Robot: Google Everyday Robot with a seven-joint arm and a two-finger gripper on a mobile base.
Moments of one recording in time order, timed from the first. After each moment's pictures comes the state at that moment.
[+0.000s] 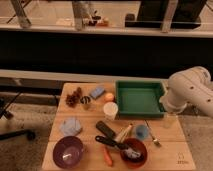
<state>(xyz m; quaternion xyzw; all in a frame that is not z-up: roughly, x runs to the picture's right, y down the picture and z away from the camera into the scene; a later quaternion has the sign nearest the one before) 0.293 0.115 0.680 -0.28 0.02 0.03 0.96</state>
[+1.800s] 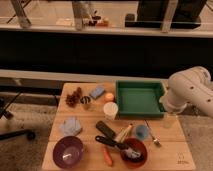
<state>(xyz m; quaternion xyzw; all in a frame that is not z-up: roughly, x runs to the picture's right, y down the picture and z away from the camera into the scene) 0.293 0.115 0.680 -0.28 0.02 0.03 0.96</state>
